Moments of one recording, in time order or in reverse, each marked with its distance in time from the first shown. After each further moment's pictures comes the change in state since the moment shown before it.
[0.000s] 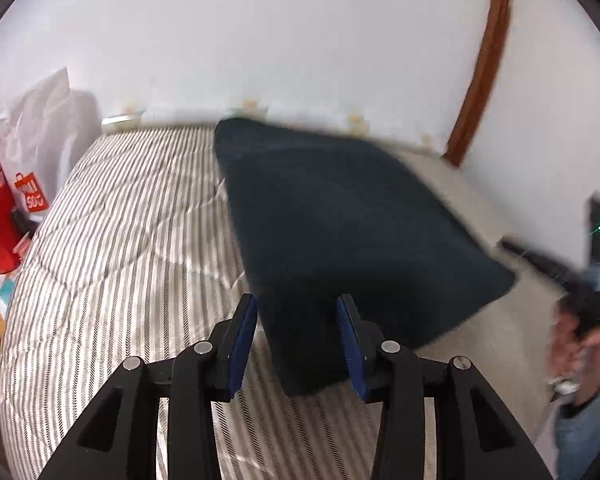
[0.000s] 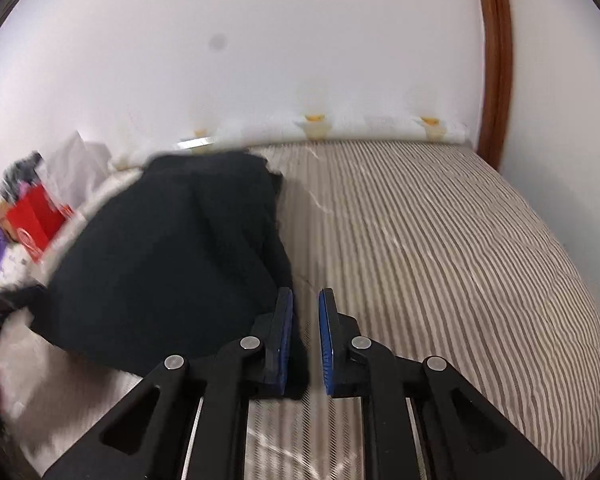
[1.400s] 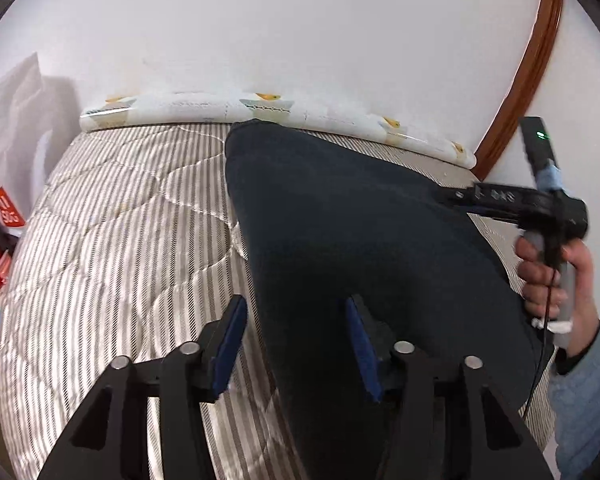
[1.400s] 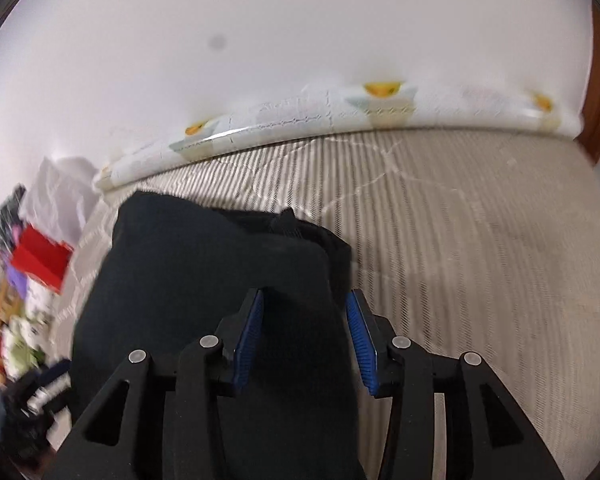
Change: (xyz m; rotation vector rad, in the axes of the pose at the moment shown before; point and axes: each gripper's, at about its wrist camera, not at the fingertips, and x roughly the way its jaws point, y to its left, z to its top) left arm 0.073 0.045 0.085 -0.056 0.075 -0.042; right arm 0.193 0.034 0.121 0.104 0.302 0.141
